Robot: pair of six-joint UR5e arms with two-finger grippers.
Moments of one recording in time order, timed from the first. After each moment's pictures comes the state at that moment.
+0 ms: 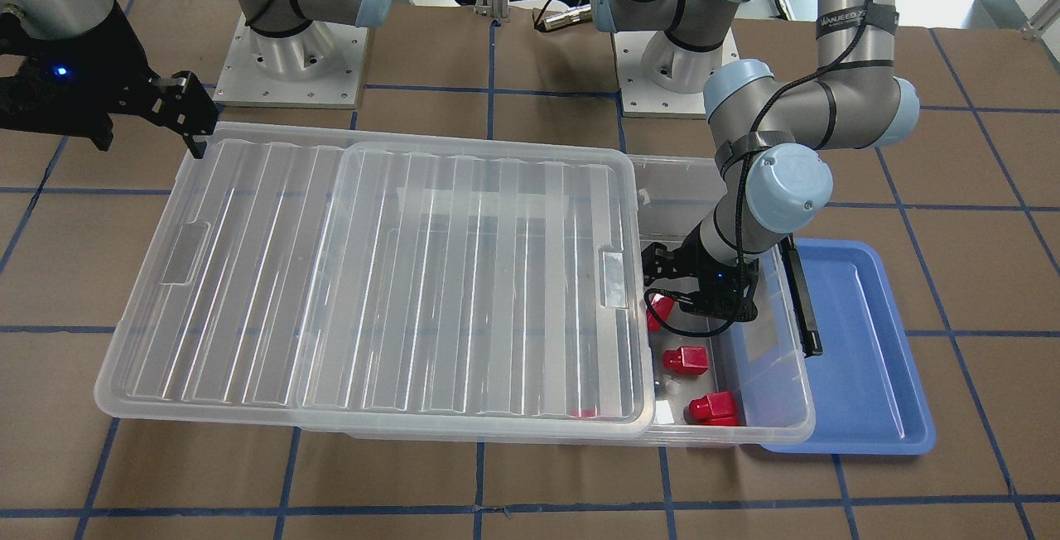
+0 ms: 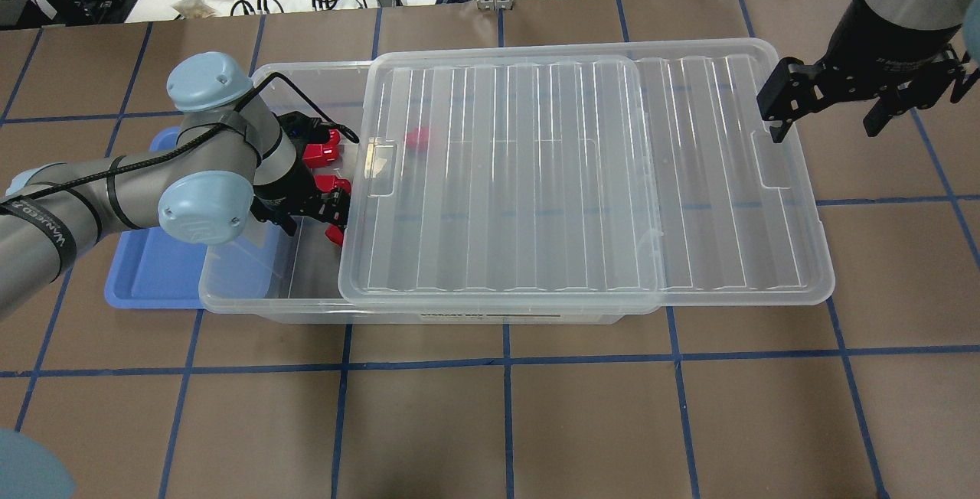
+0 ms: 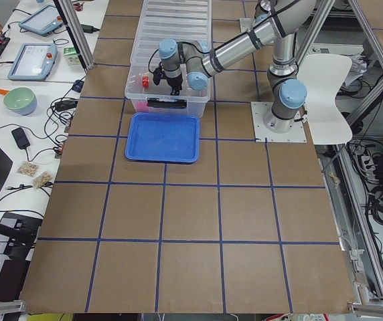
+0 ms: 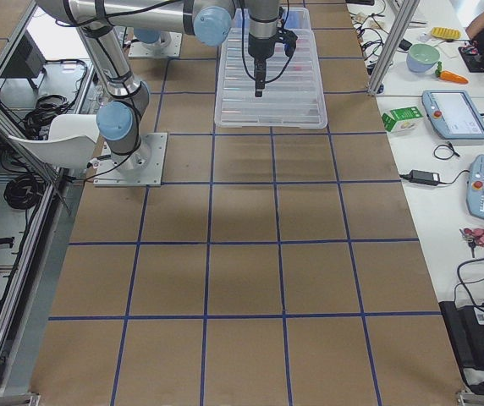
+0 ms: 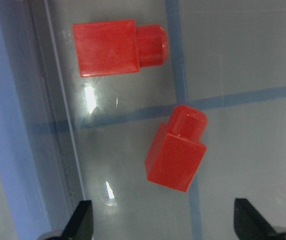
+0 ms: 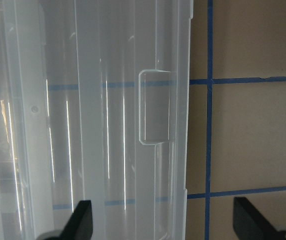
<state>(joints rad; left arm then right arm) -1.47 -1.86 -1.95 -1.04 1.52 0.23 1.42 -1.63 1.64 -1.59 -1.66 -0.13</state>
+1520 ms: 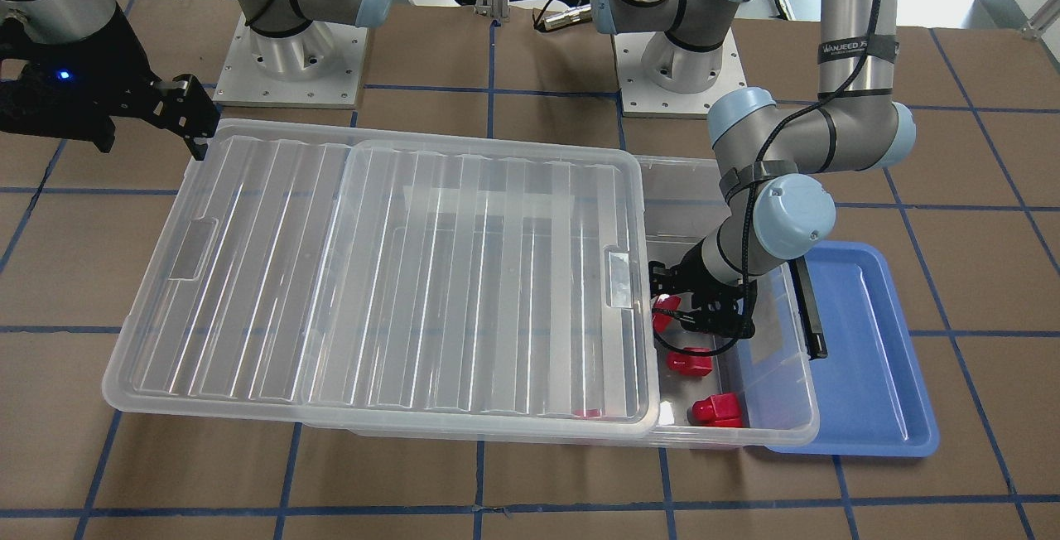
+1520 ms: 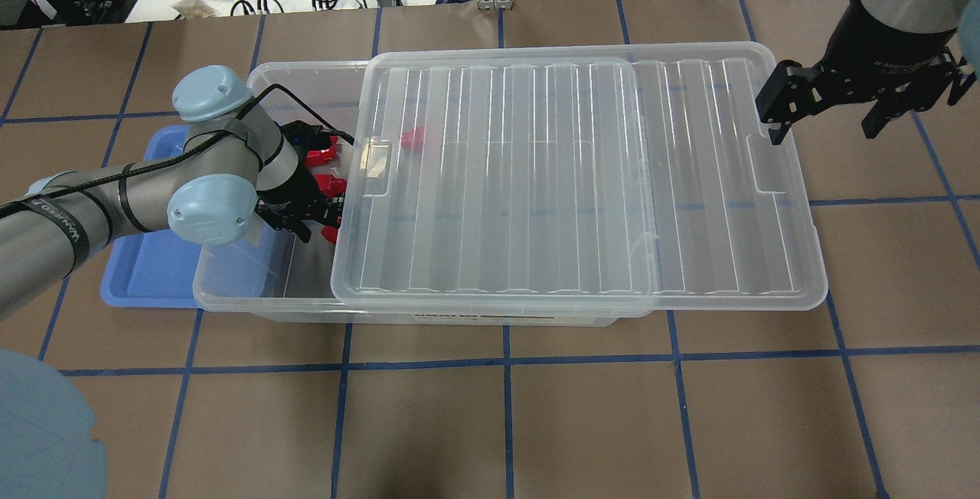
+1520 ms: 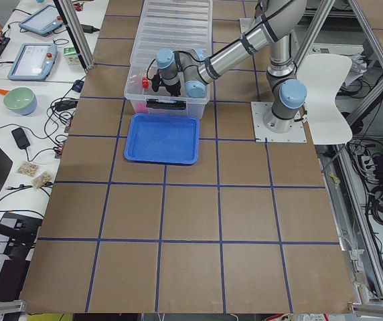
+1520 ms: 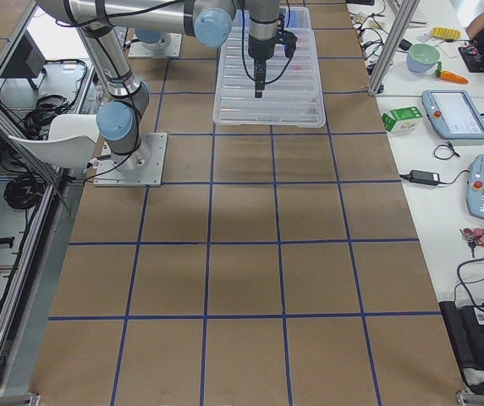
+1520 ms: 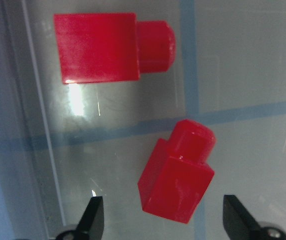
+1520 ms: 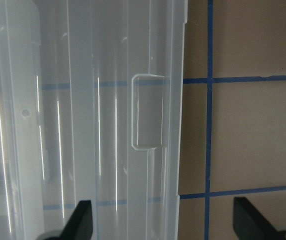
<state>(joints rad) -1.45 -1.92 -1.95 -0.99 1.46 0.23 1.42 -1.62 1.65 -1.60 -1.66 -0.13</state>
